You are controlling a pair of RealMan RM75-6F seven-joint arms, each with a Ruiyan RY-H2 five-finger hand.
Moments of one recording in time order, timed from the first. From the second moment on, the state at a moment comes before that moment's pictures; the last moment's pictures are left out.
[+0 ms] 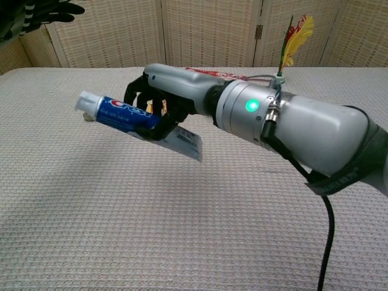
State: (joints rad) left arm -0.58 -1.29 -0.16 -1.64 1.53 1.28 -0.31; right arm 0.96 -1.71 0.28 -1.61 -1.06 0.90 -0.34
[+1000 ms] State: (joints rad) left arm -0.53 -1.27 -0.15 -1.56 1.42 1.23 -0.26; right arm 0.94 -1.47 0.11 -1.71 -0.90 0.93 -0.55
